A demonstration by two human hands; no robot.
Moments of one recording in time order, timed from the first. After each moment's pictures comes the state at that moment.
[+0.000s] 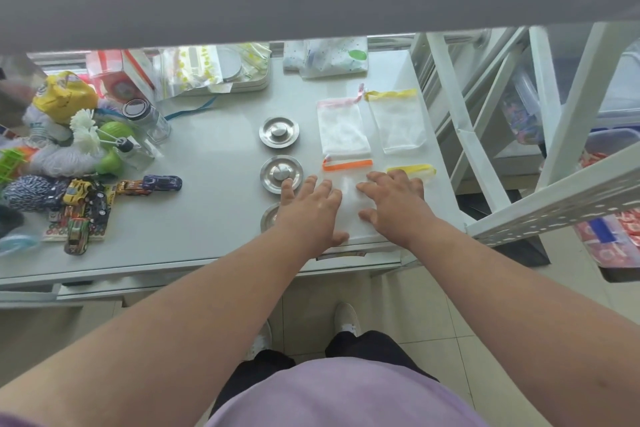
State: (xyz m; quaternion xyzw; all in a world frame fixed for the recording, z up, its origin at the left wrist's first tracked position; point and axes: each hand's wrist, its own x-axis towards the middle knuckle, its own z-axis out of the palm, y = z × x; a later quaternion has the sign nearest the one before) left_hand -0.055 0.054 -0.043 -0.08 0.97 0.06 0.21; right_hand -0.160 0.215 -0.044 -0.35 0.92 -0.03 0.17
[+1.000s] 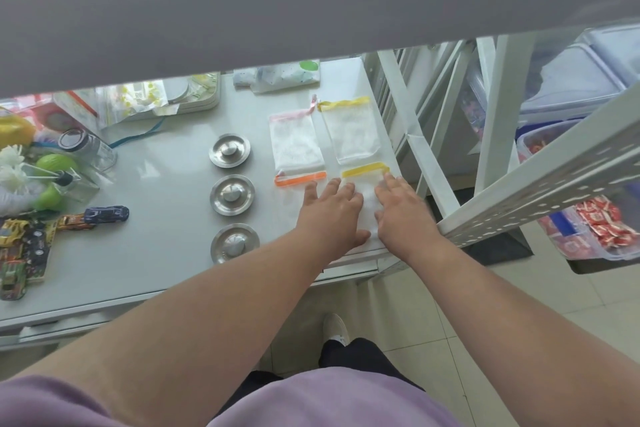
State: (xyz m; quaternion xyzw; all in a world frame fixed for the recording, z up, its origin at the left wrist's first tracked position) left_hand -0.132 0.144 -0.048 0.00 0.98 0.05 0.18; right_hand -0.200 0.298 -0.076 -0.25 0.95 -0.10 0.15
